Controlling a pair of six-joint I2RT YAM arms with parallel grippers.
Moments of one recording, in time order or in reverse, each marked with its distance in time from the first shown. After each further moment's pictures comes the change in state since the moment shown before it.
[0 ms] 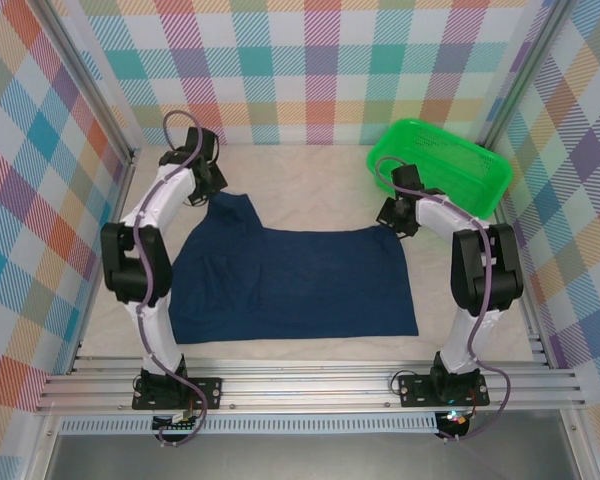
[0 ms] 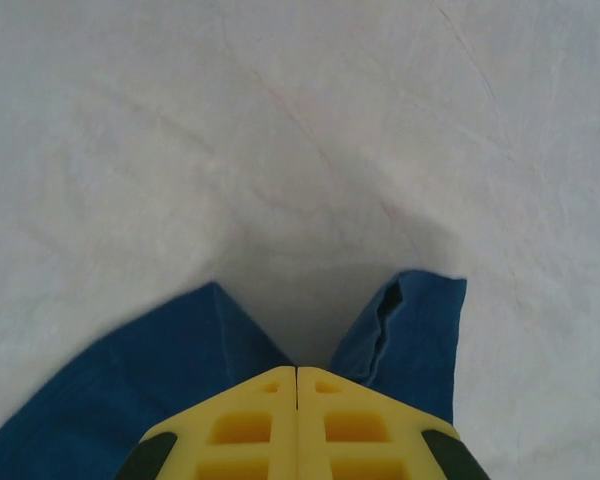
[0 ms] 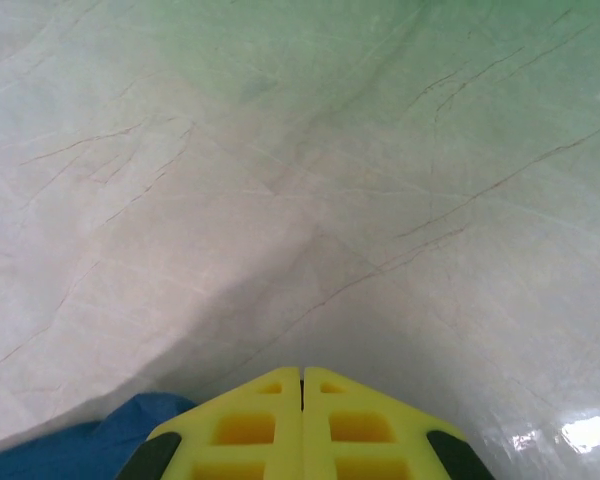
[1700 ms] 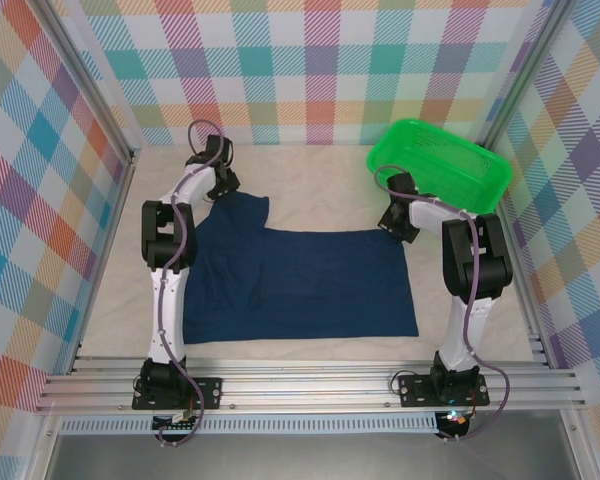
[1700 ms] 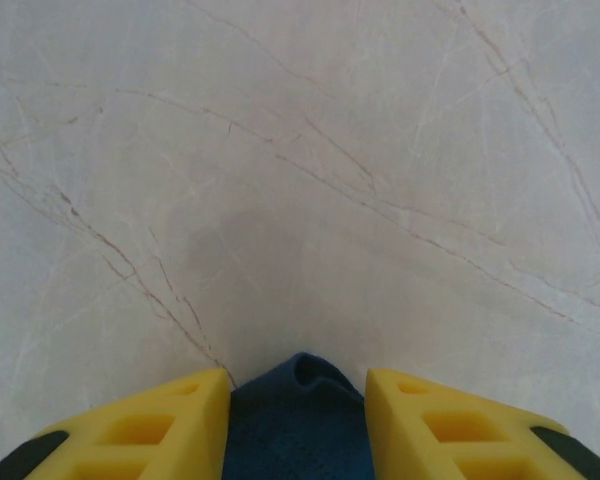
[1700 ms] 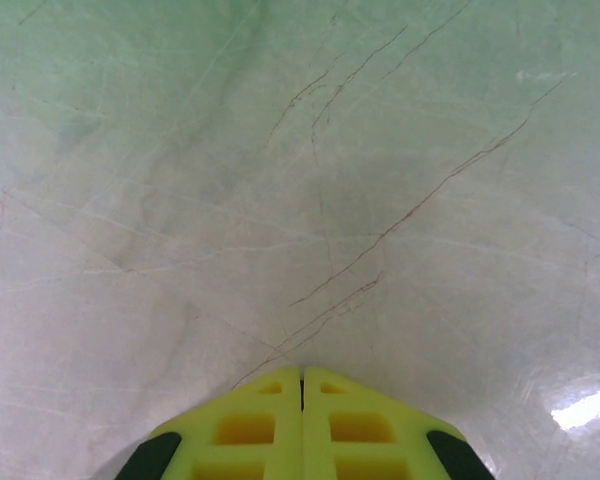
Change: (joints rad) left arm 0.031 0.555 0.417 0.134 0.007 0.054; right arm 0.000 0.122 -0.001 0.052 0.128 0.135
